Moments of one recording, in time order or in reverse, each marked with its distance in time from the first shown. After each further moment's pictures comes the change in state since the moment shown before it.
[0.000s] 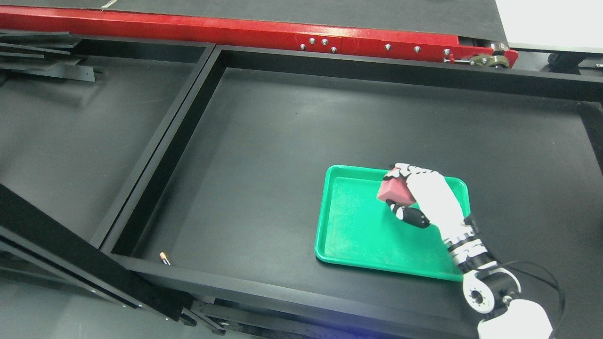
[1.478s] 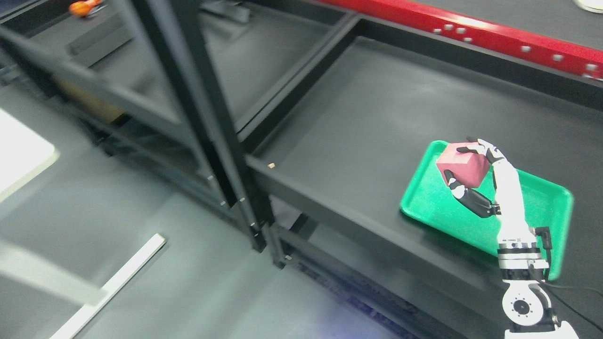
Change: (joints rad) left arm 0.000 0.000 0.000 0.000 0.000 0.000 0.000; right arm 0.070 0.001 -0.142 -0.046 -0.469 -0.017 -0.095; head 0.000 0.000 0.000
